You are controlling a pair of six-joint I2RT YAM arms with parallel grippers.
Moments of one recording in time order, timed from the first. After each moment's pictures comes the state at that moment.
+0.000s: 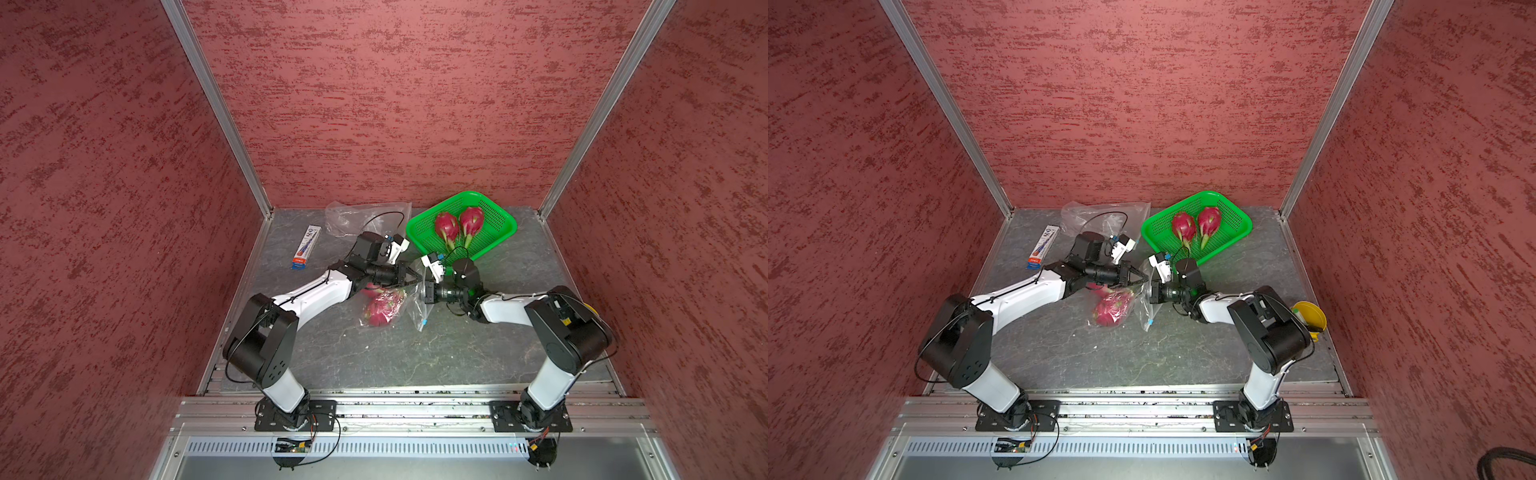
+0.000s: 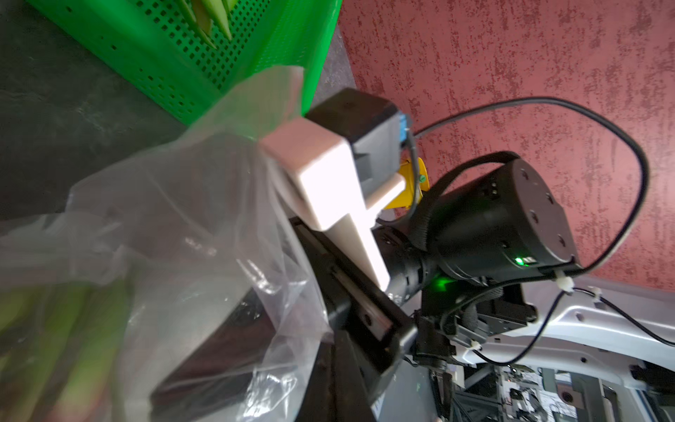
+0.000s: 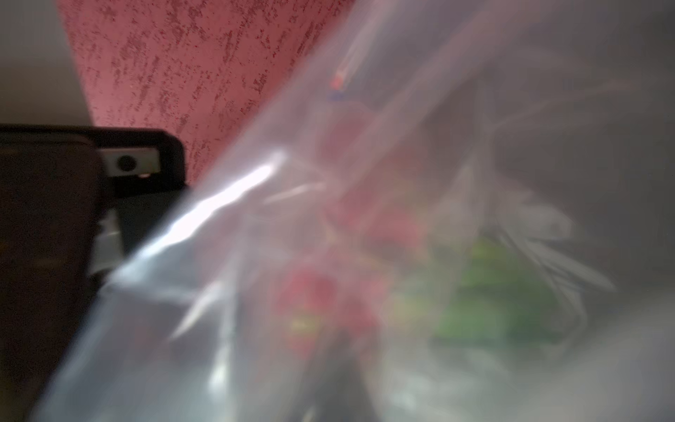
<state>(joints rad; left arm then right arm) -0.53 1.61 1.06 -0.05 0.80 -0.67 0.50 1.76 0.77 0.57 -0.75 0.65</state>
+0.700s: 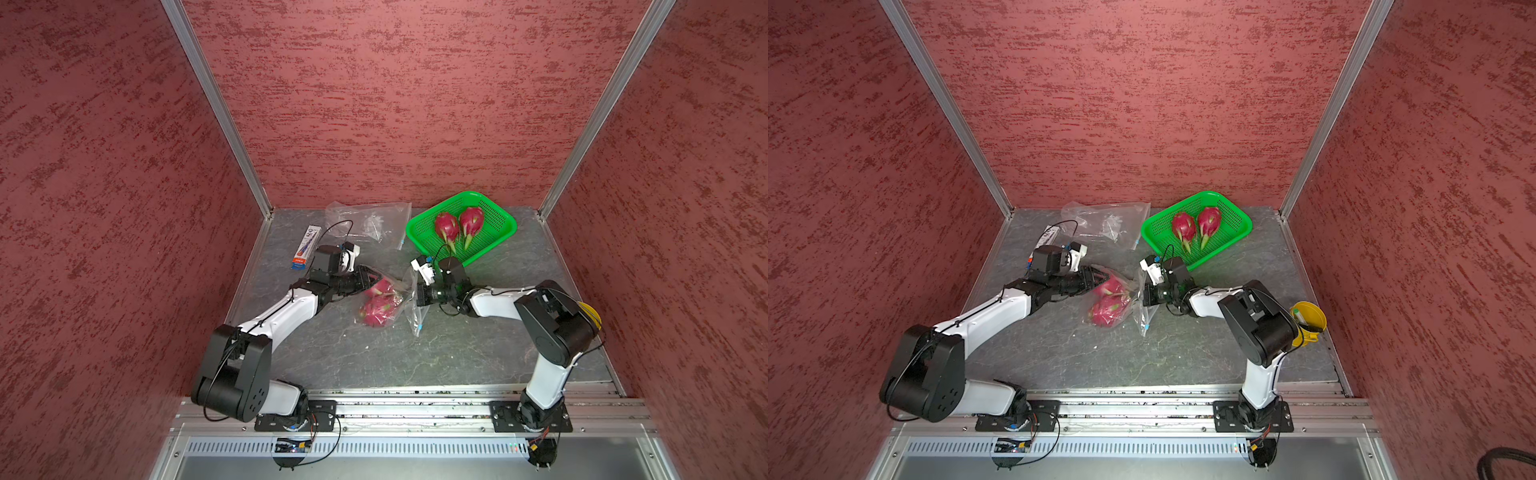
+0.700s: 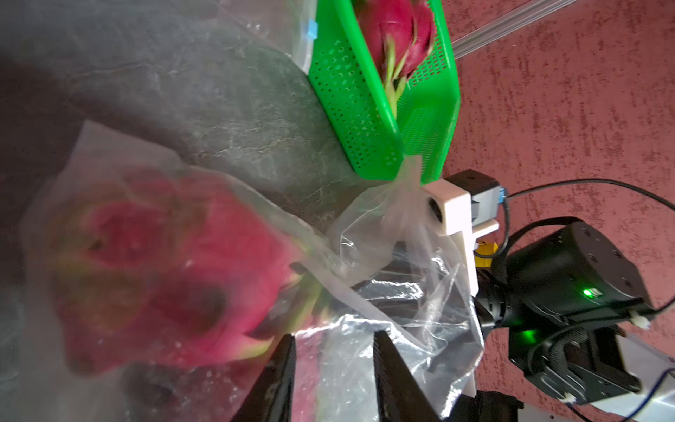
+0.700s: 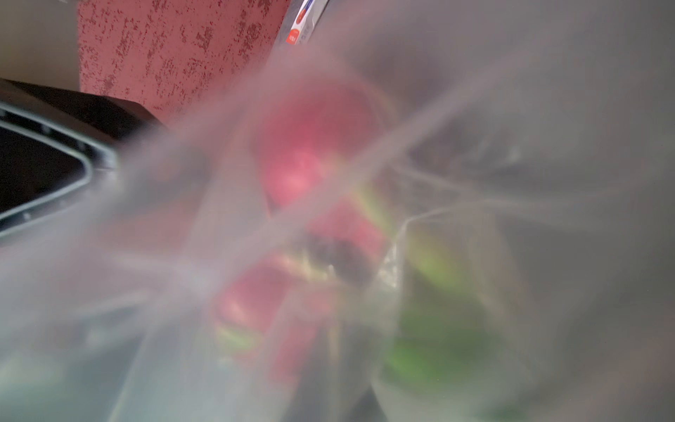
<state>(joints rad) -0.28 1.40 0.77 -0.07 0.59 -0.66 0.57 1.82 0.85 0.37 -0.70 0.54</state>
